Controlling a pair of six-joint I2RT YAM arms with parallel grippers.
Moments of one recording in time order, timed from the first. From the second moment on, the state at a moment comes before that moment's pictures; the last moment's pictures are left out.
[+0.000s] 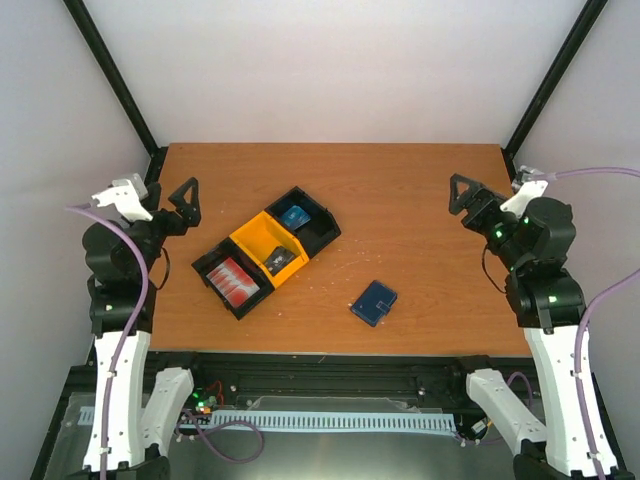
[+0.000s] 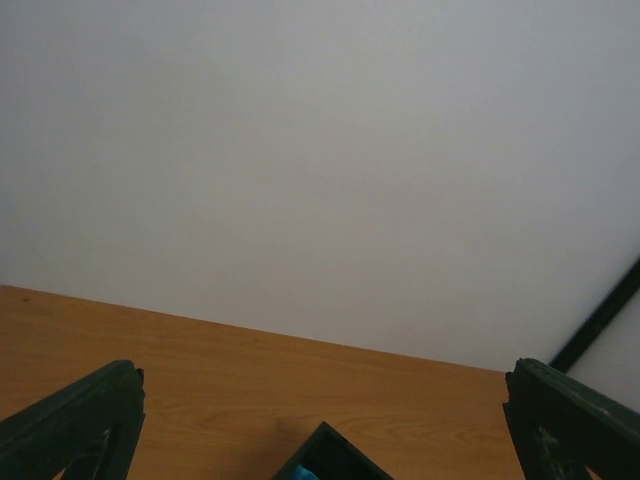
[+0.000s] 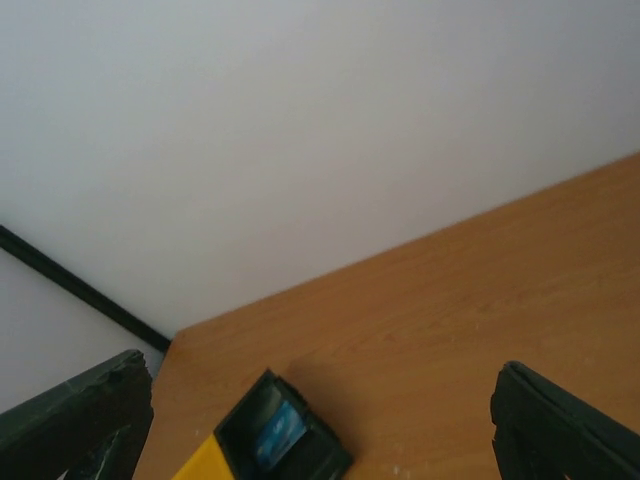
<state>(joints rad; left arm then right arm) 0.11 0.67 0.88 -0.17 0.30 -0.40 0.10 0.78 1.15 -0.53 -0.12 0.58</state>
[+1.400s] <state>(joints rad) -0.74 1.44 0.81 -0.13 0.57 -0.56 0.31 1.13 0.45 -0.40 -0.32 0.77</state>
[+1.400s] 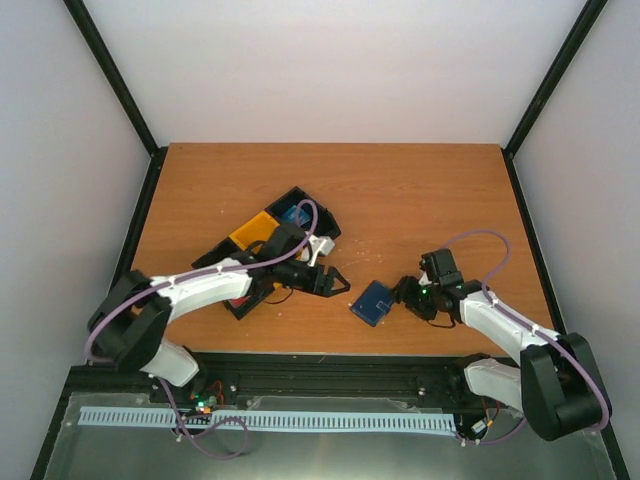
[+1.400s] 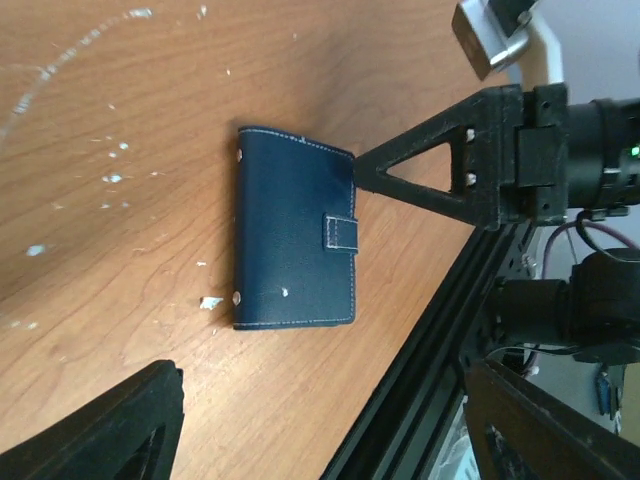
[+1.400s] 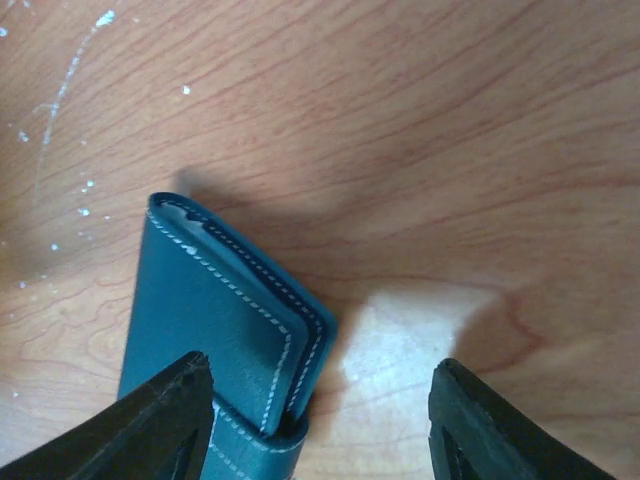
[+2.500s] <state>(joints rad) -0.82 1.94 1.06 -0.13 0.57 -0.51 0.31 1.30 0.31 0.16 -0.67 0.82</state>
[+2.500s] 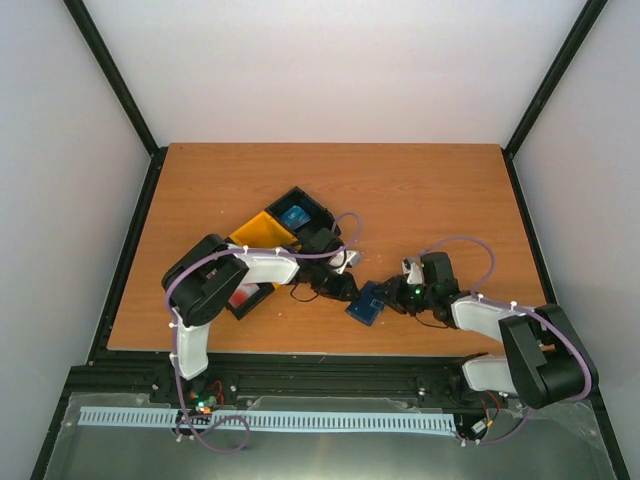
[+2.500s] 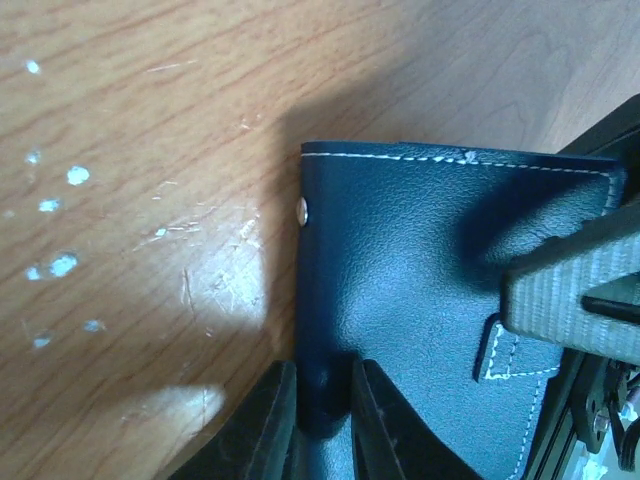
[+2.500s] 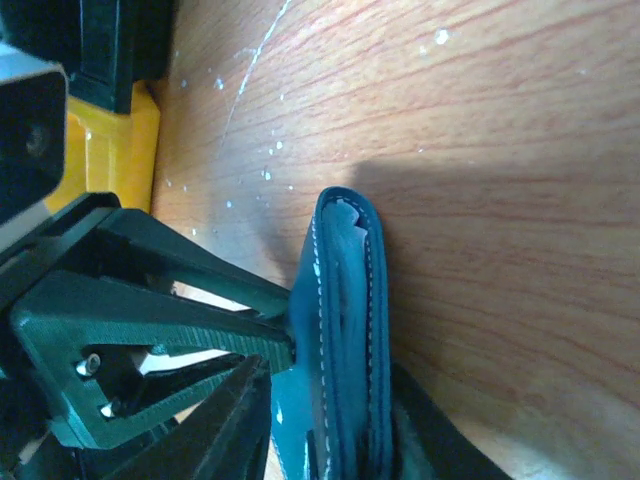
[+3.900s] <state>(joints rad) -1.03 1.53 0.83 0.12 0.17 0.24 0.31 1.39 0.95 -0.92 -0.65 1.34</state>
